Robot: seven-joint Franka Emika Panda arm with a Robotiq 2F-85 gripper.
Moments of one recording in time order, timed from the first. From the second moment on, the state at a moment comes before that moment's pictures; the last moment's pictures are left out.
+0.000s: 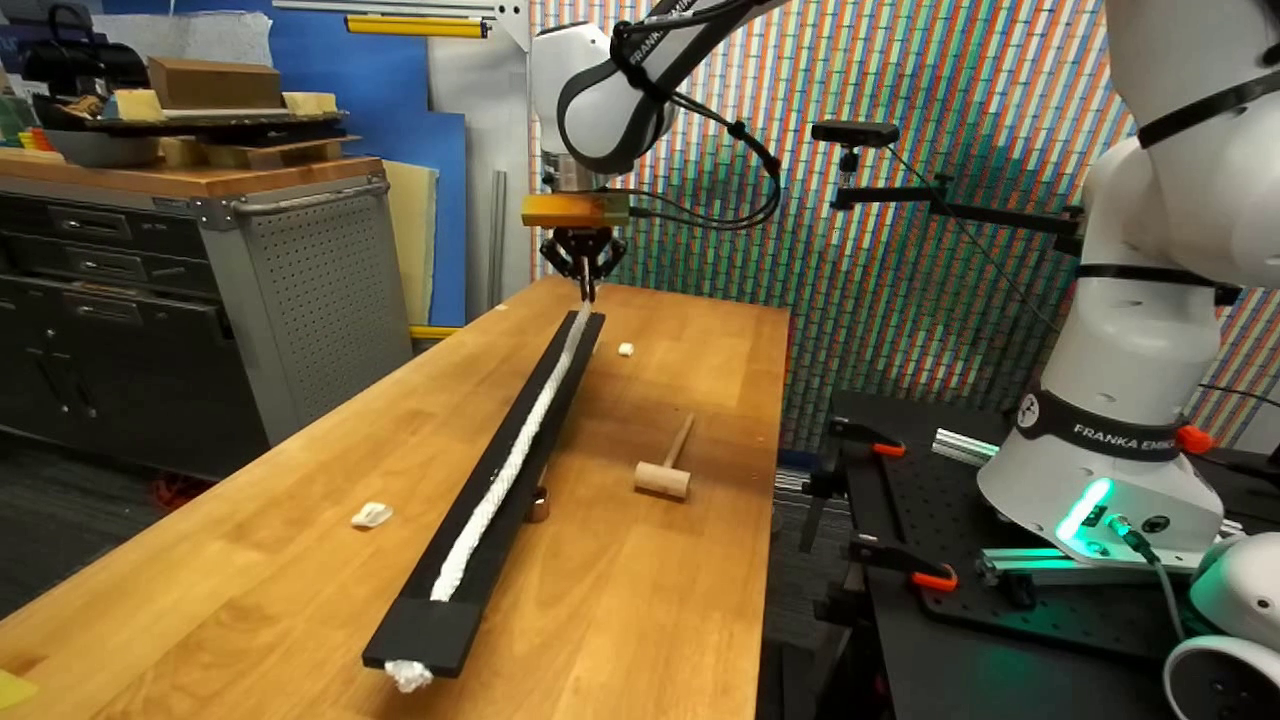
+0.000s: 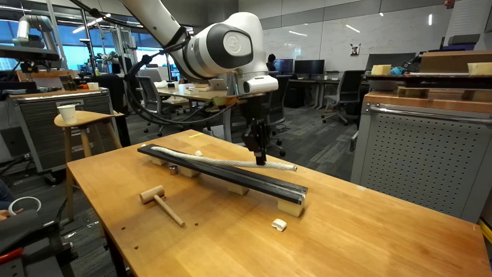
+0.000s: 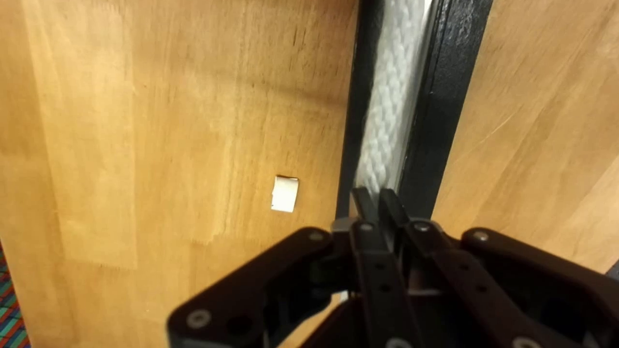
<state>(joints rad) 0.02 0.46 -0.24 -1.88 -0.15 2.34 1.24</state>
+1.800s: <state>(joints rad) 0.02 0.60 -0.23 -1.81 -0.14 2.38 1.23</state>
